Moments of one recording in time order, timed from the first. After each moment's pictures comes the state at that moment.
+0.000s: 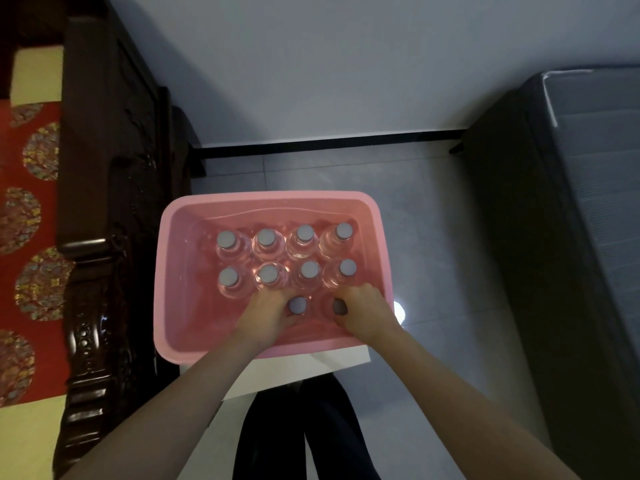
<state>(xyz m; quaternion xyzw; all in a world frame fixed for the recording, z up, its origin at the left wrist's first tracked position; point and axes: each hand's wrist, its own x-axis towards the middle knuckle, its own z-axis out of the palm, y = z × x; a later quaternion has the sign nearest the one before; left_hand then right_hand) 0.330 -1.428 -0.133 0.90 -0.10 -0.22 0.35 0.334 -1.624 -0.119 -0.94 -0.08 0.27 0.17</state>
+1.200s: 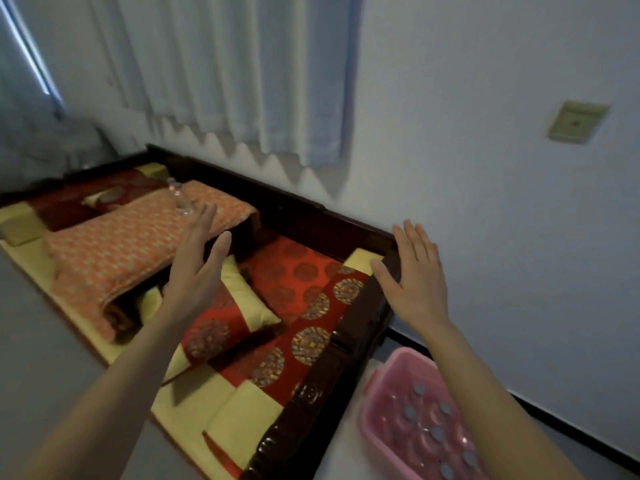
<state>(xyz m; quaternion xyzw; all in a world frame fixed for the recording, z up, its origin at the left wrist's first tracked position) 0.116 -1.123 0.230 0.83 0.24 0.40 0.31 0.333 -1.354 0.213 -0.85 -0.40 -0.15 0.29</state>
